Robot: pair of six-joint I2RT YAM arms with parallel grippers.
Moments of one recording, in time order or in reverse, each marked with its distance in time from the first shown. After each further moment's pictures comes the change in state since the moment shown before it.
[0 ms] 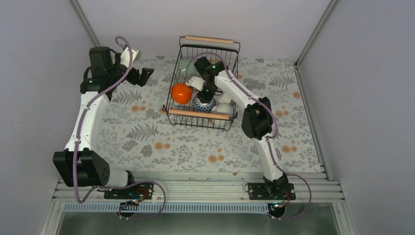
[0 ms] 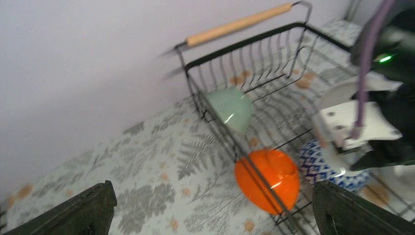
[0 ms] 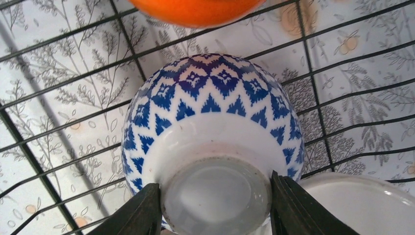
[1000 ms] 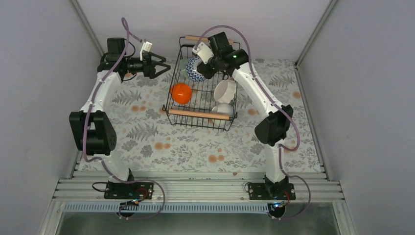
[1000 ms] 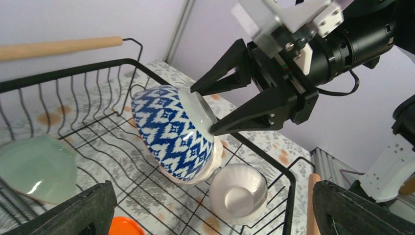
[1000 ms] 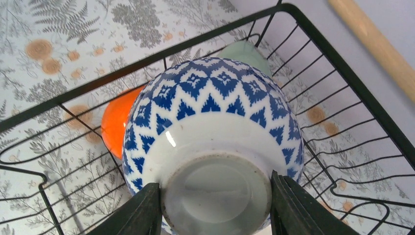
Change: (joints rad) left arm -0.023 0.359 0.226 0.055 0.740 -0.215; right arm -0.045 -0.237 0.038 0.261 -0.086 0.172
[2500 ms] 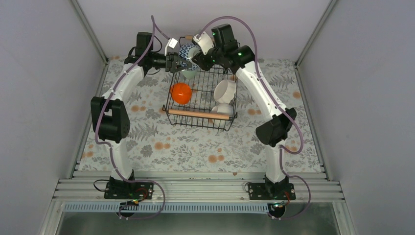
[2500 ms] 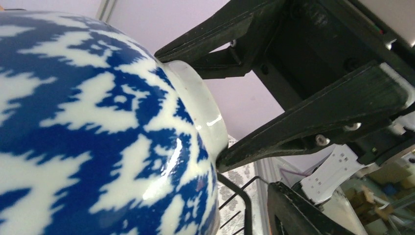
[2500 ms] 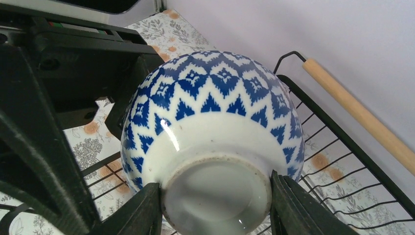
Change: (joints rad) left arm -0.206 0.246 0.220 0.097 0.109 -0.250; right arm 0.000 -0.018 0.101 0.070 -0.103 0.092
